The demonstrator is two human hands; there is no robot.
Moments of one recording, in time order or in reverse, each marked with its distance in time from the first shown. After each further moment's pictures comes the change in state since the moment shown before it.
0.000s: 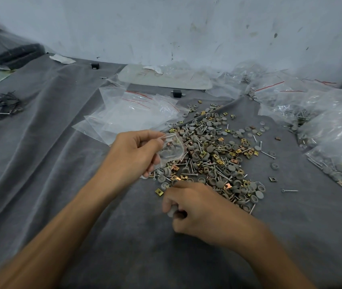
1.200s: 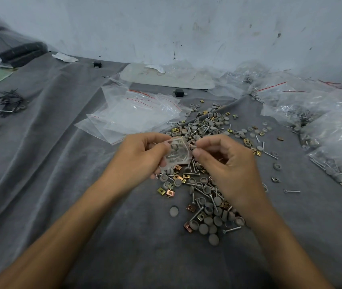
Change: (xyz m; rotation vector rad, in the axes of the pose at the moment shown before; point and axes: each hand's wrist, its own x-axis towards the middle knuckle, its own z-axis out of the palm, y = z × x) left_hand -0.001 -0.008 0.003 0.038 -0.065 0.021; right_hand 0.007 0.025 -0.022 0.506 0.815 0.033
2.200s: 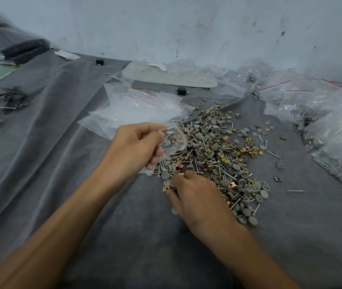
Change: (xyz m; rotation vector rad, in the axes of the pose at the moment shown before) left_hand 0.004 0.008 -0.010 -0.100 0.096 -0.032; right_hand -0.031 -0.007 0.050 -0.895 -0.512 0.003
